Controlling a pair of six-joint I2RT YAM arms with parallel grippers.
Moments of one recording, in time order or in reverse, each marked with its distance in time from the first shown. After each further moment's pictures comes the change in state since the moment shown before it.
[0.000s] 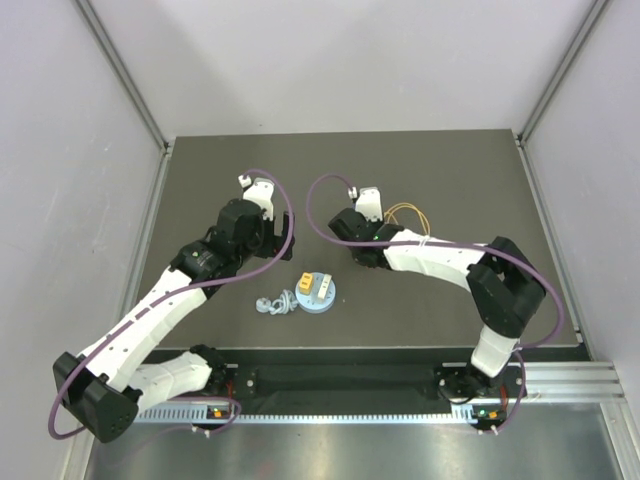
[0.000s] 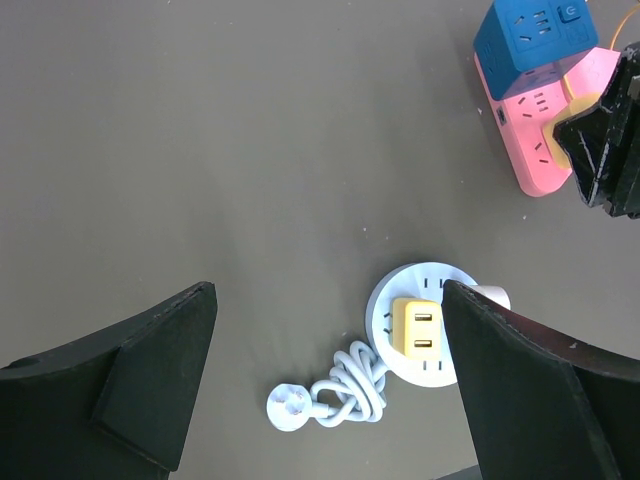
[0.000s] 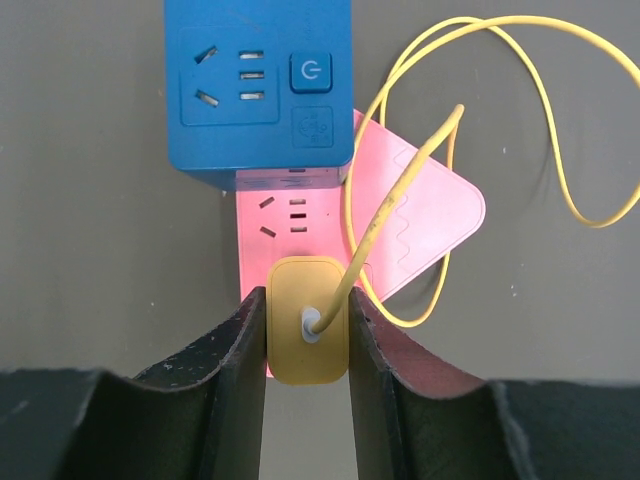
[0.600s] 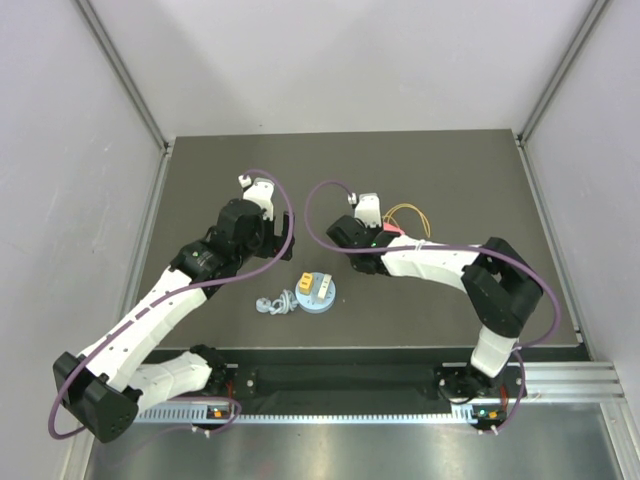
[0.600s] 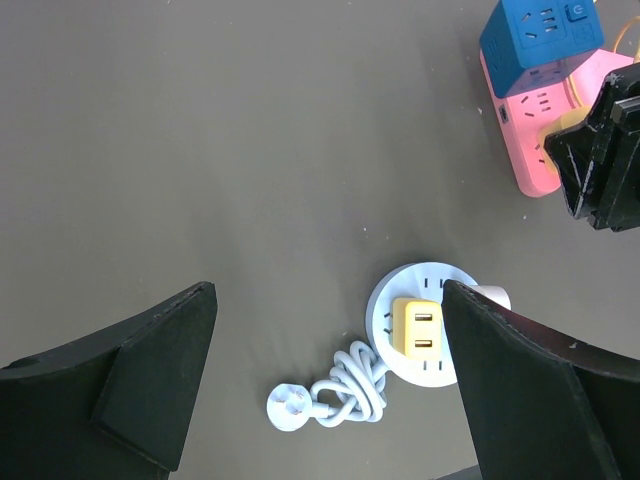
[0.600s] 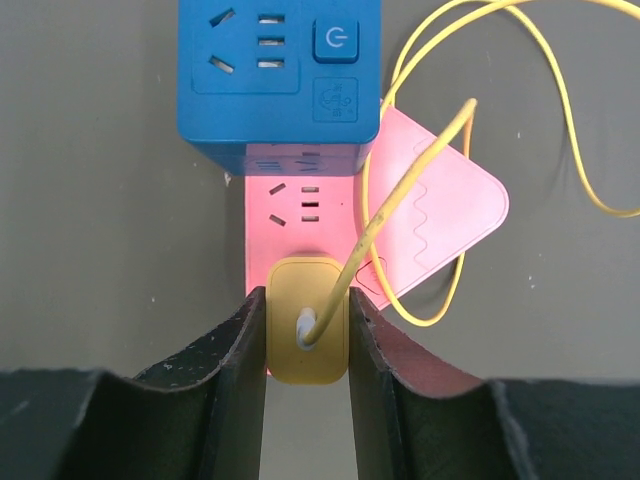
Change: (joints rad) left arm 0.000 0.001 -0.001 0.000 0.000 0.000; right arm 0.029 0.008 -0.057 0.071 0.043 0.038
